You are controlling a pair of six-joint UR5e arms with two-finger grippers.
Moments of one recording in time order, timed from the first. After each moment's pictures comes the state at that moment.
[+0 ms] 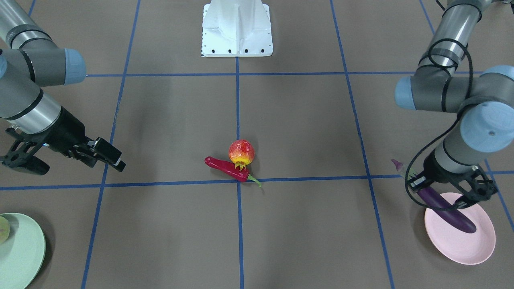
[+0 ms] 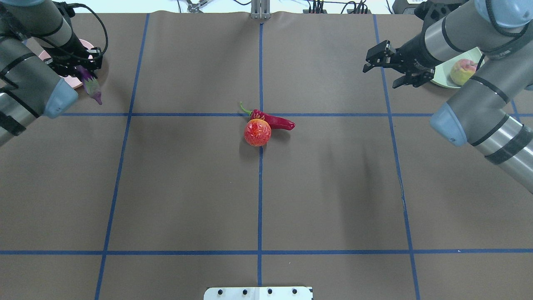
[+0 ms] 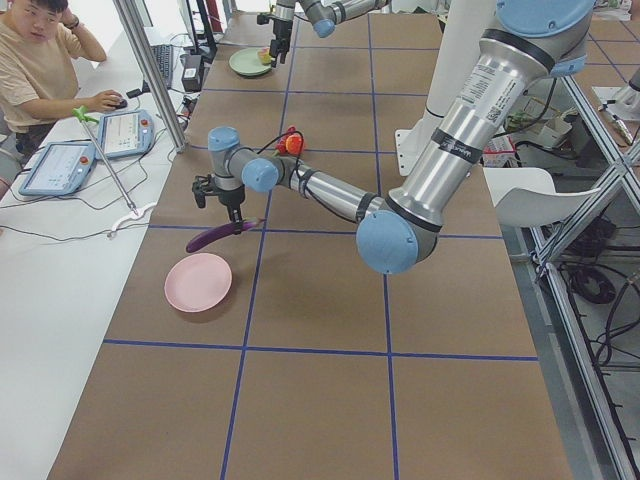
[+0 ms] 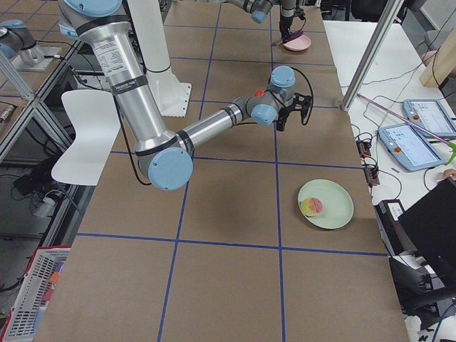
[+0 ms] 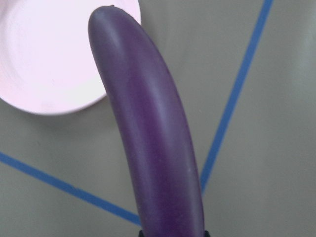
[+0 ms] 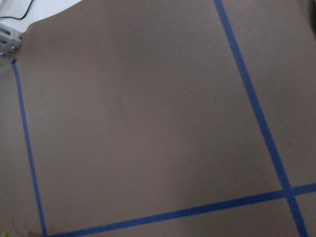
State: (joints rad) left arm -1.09 -2.12 -1.24 -1.76 -2.09 -1.01; right arm 0.97 -1.16 1.65 -1.09 2.22 1.36
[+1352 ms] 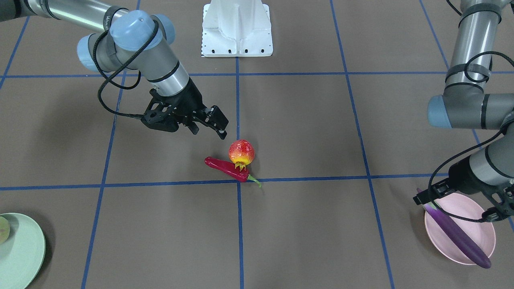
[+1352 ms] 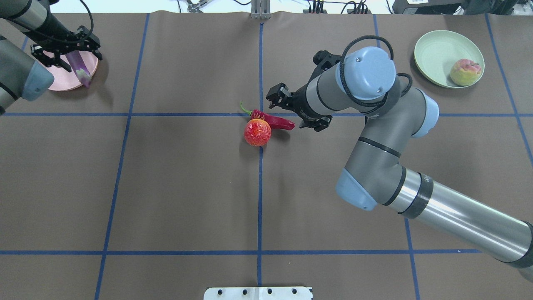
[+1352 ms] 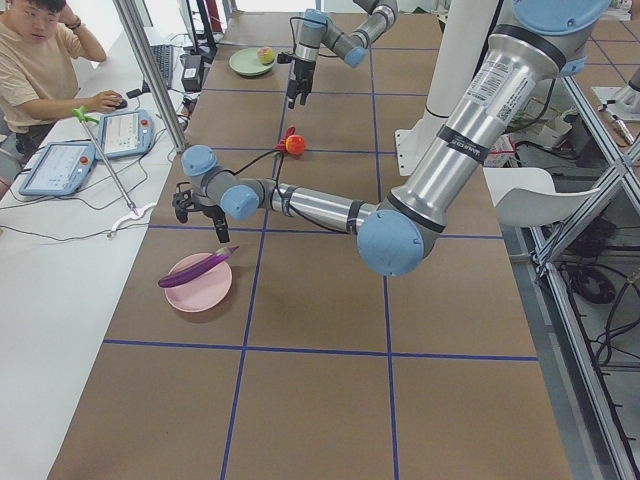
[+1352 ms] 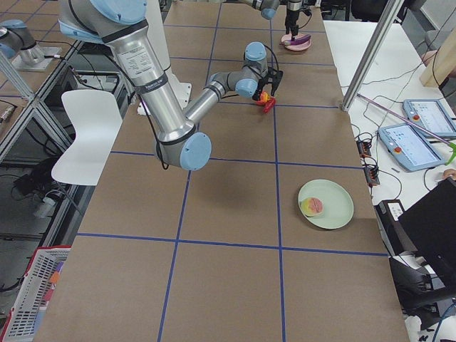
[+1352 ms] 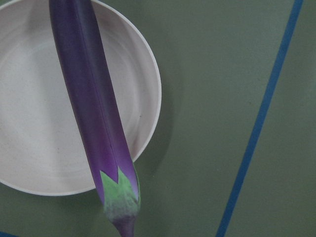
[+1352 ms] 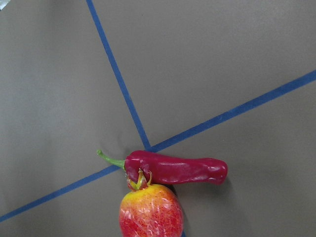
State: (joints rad) left arm -1.16 -2.11 -1.24 -1.94 -2.34 -1.05; right arm 0.63 -0.93 1.65 -1.18 1.87 1.70
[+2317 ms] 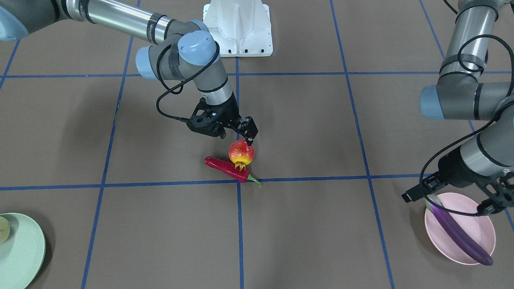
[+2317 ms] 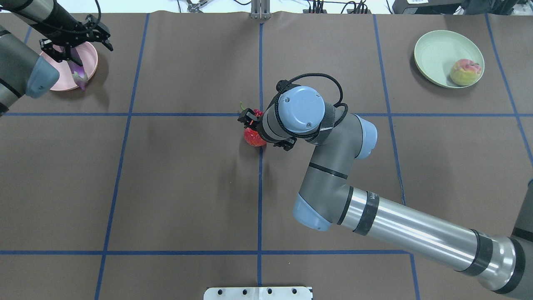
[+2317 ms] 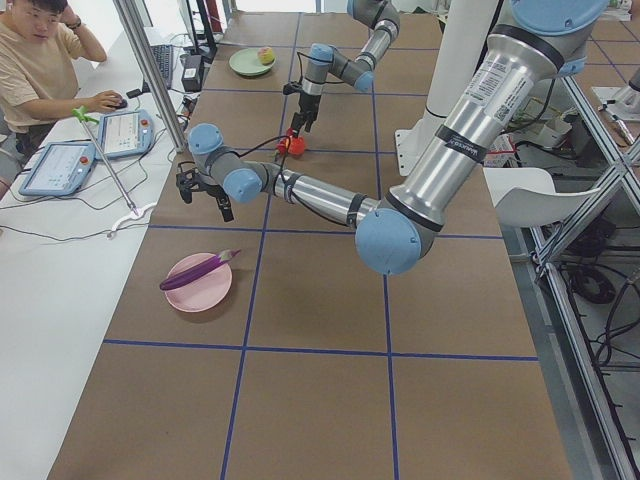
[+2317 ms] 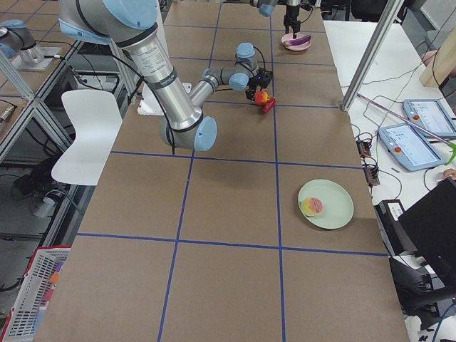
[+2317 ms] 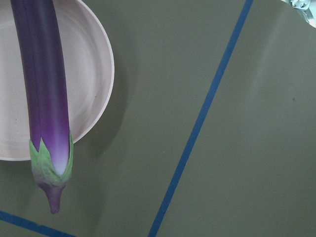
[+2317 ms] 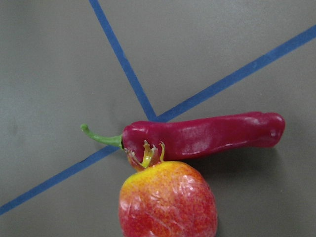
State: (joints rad) left arm -1.15 -2.12 -1.30 -1.95 -2.33 -1.16; right arm 0.52 -0.81 1.45 -1.19 1.74 1.77
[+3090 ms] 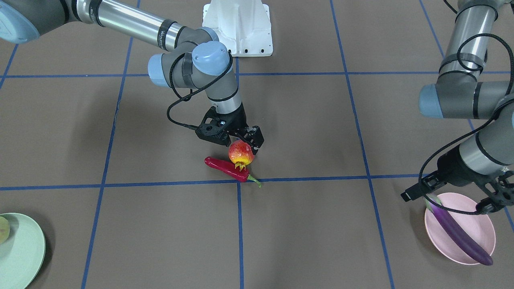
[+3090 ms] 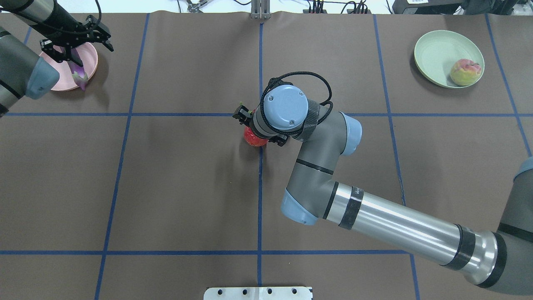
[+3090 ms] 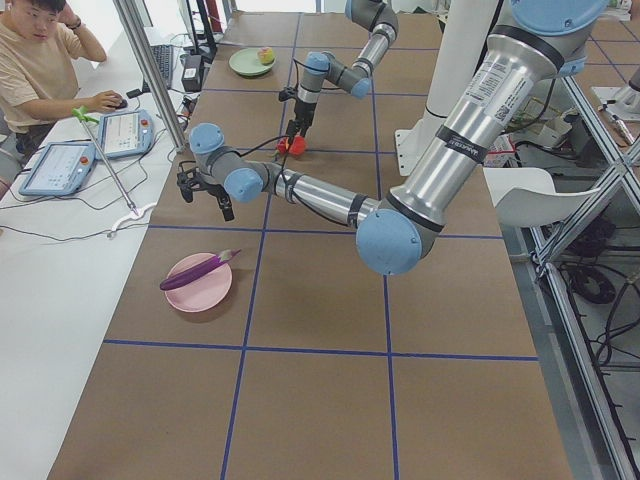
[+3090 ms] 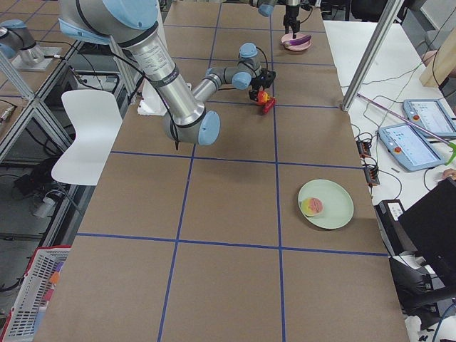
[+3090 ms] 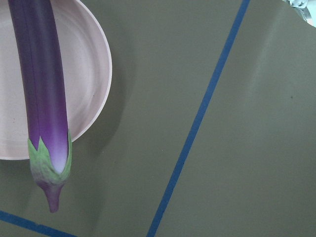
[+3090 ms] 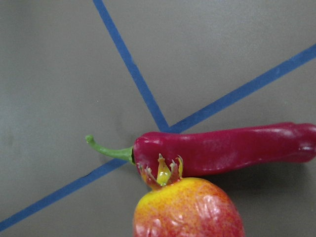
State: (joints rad) left arm -1.15 -2.12 -1.31 -1.95 -2.33 -1.16; right arm 0.52 -0.75 1.36 -1.18 1.71 1.77
